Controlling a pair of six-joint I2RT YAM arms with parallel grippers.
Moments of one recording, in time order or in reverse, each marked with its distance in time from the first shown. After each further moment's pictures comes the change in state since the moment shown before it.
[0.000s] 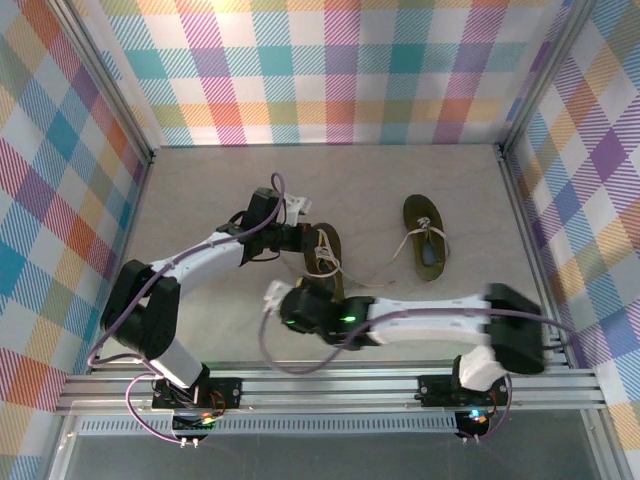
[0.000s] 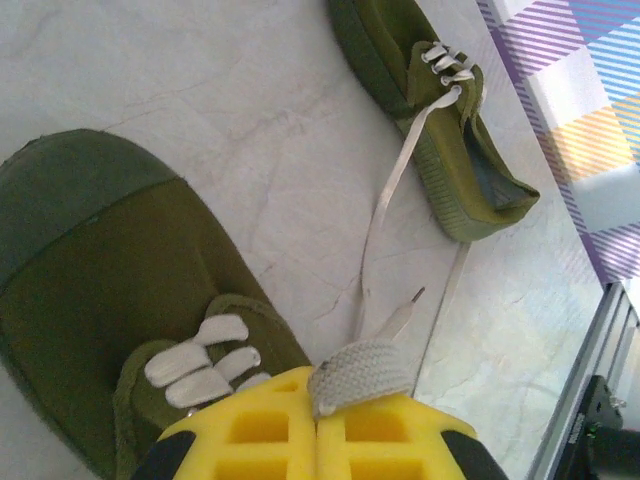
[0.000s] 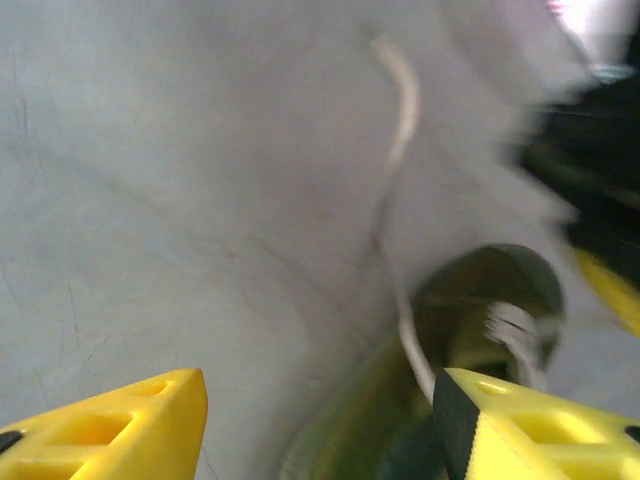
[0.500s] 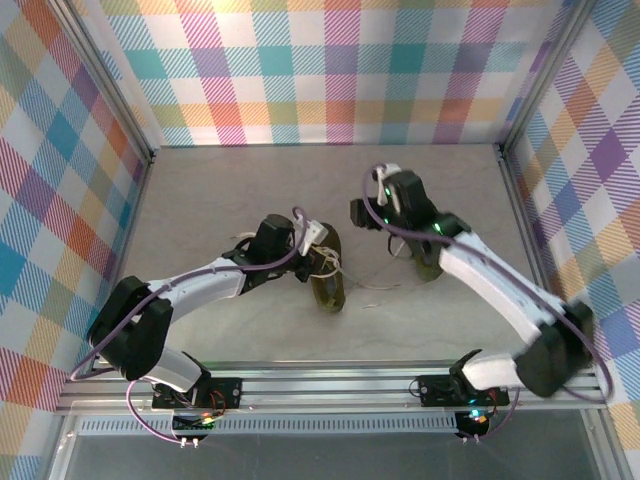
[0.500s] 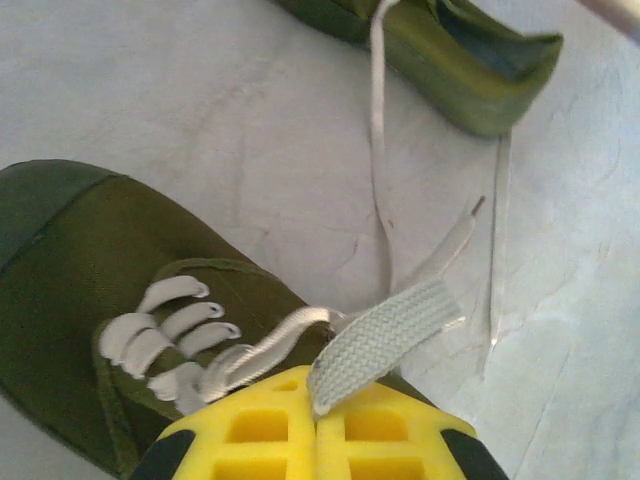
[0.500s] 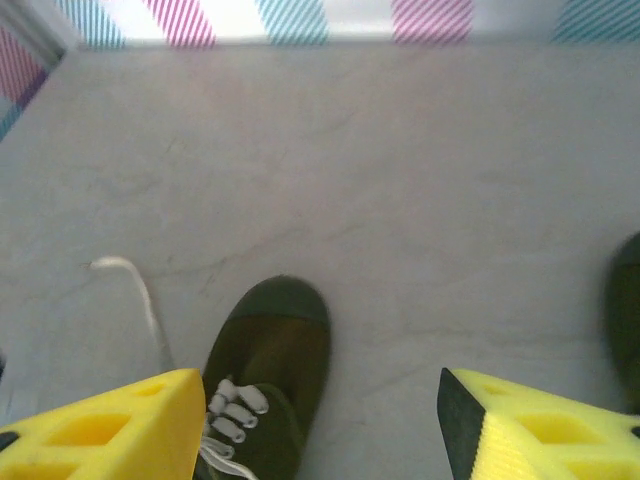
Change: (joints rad) left arm -0.156 -0.098 -0.182 0.136 -0.185 0.365; right arm -0.744 -0.038 0.244 -0.169 -0.495 0.420
